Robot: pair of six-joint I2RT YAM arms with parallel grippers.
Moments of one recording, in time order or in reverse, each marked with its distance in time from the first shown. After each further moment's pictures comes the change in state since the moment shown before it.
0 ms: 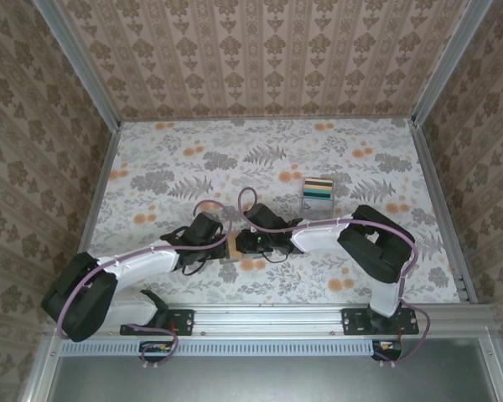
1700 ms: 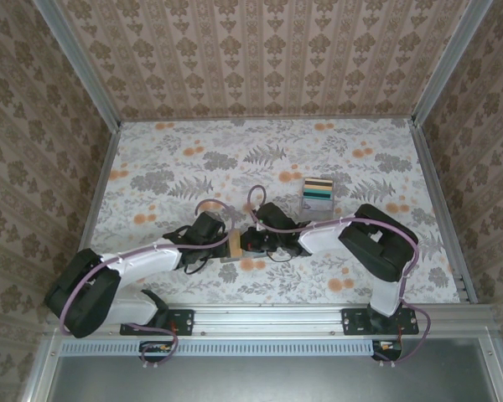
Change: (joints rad) left arm -0.014 0.030 0.016 0.012 -0.025 -0.002; right arm -0.050 -0.016 -0.116 0.215 -0.120 0.062
